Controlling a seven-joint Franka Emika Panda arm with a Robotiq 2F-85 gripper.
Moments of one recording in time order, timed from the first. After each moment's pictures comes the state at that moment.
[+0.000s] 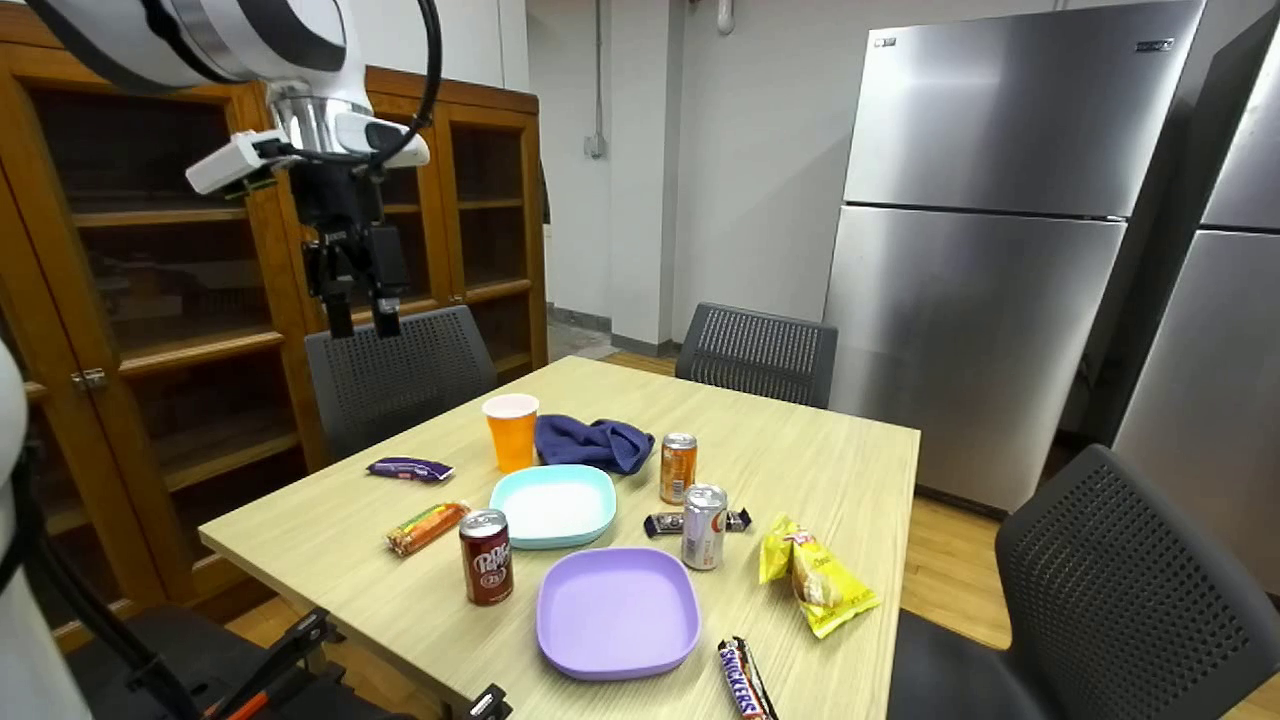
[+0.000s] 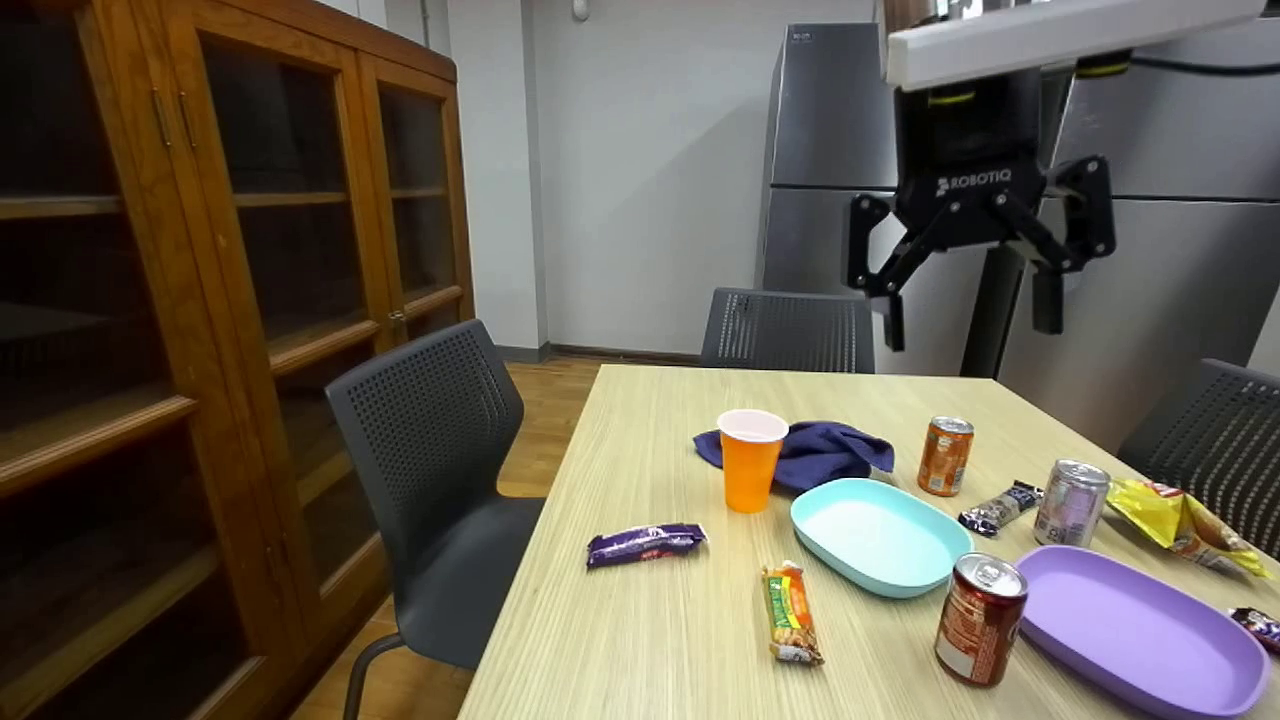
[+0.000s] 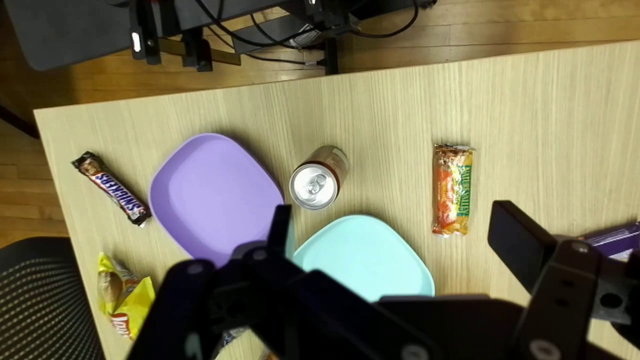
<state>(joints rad) 0.03 -0.32 0.37 -2.50 -0.02 2.03 0.54</state>
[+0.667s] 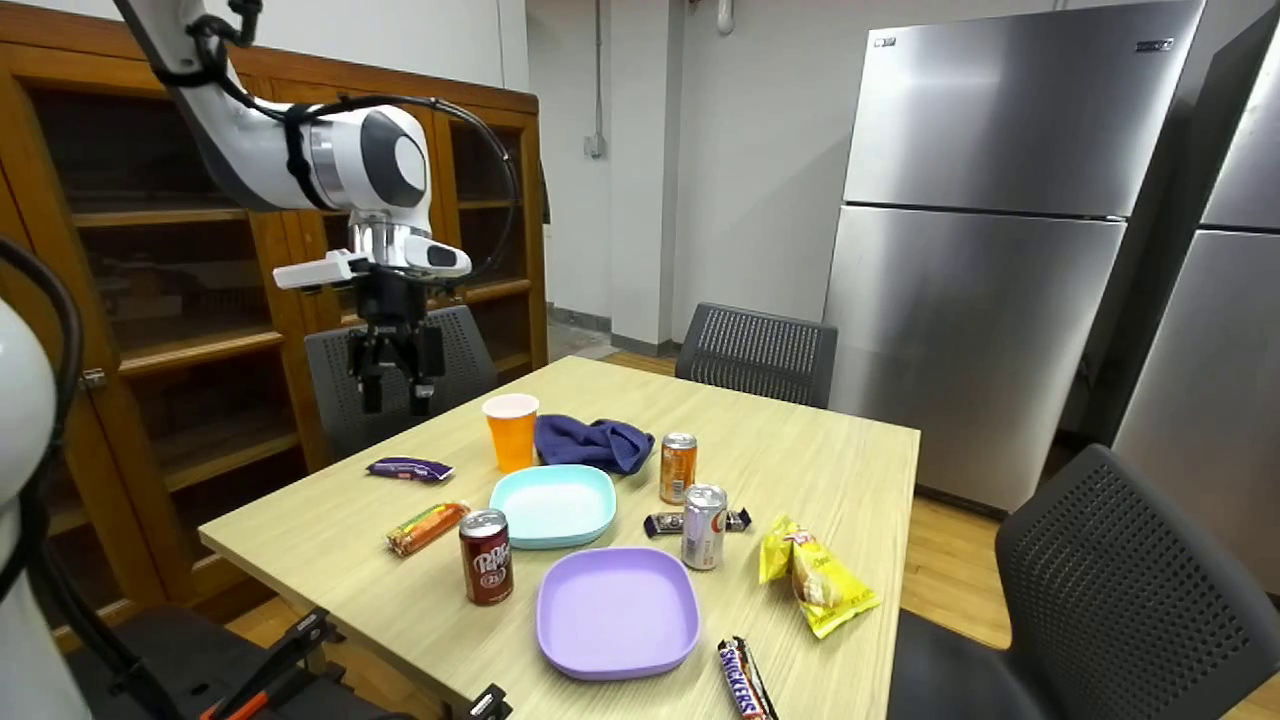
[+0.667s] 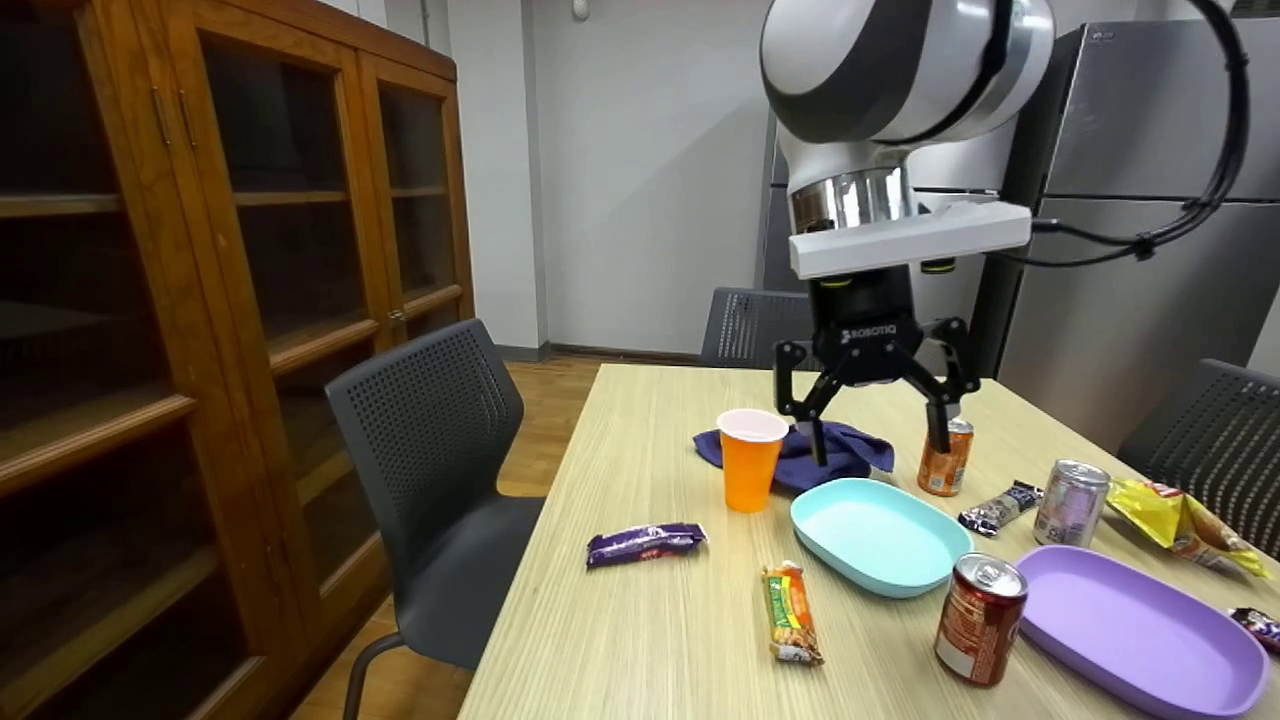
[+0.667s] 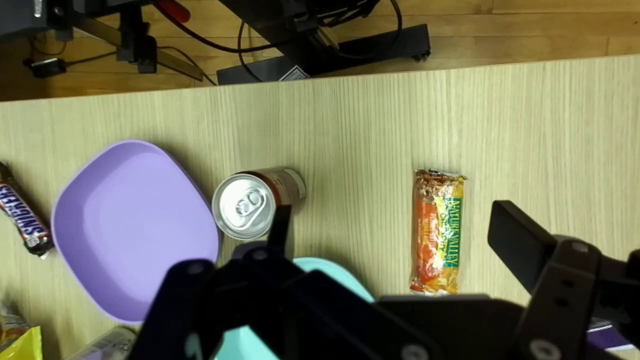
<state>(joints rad) 0.11 0.15 0.27 -2.31 -0.10 2.12 0.55</state>
